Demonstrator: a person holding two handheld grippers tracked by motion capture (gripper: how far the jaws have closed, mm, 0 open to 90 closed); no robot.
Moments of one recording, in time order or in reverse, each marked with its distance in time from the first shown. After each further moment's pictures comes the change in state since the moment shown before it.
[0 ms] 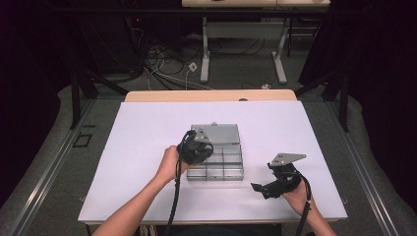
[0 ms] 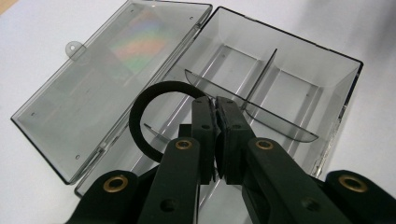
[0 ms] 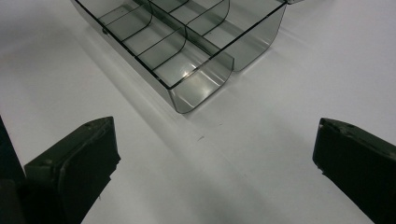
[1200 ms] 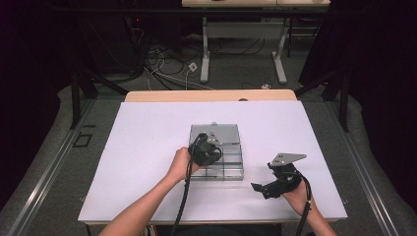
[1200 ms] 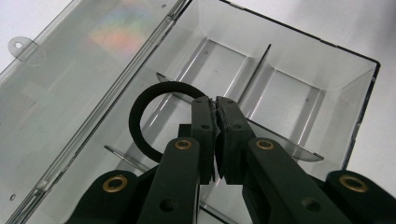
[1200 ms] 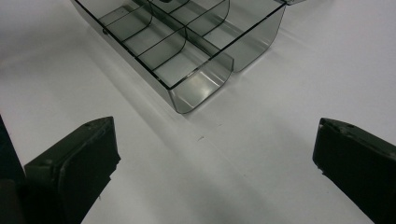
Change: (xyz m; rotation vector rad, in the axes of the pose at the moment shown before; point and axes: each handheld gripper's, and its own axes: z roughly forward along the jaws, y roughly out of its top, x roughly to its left) left arm -0.007 0.008 0.036 0.057 -0.047 0.016; right arm 0.000 0.001 -0.002 0.016 -0.002 0.000
